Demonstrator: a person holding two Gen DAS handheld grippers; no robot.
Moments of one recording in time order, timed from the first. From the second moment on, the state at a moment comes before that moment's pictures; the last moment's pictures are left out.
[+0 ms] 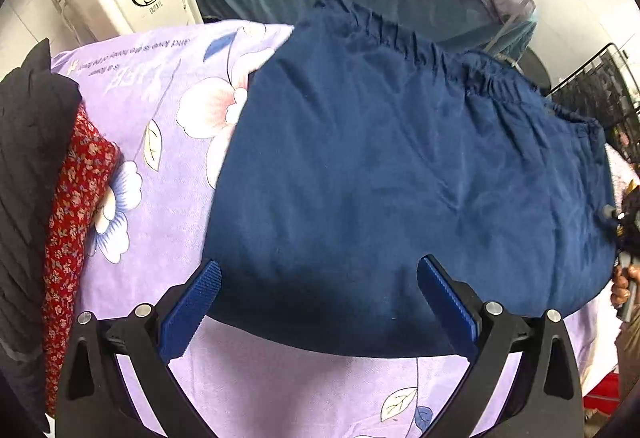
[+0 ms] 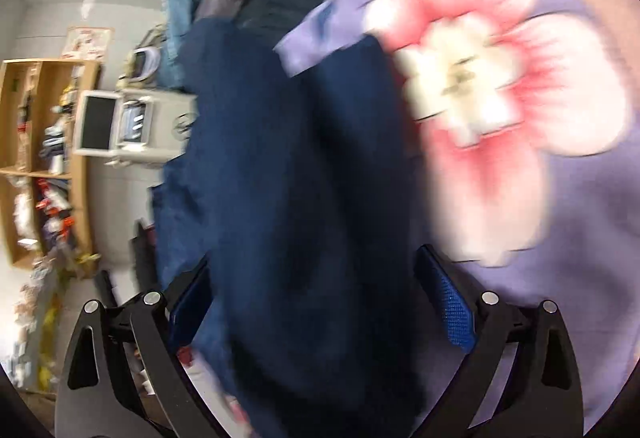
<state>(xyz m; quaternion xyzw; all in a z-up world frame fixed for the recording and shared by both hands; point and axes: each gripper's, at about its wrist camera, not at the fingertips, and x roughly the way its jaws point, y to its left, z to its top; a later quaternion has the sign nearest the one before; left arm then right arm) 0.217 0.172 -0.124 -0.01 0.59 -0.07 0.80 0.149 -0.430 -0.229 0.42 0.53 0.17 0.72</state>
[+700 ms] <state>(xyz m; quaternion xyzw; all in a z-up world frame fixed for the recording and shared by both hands) 0.310 0.207 -0.209 -0.07 0.66 -0.15 0.73 0.168 -0.373 -0.218 0.29 0.62 0.05 0.73</state>
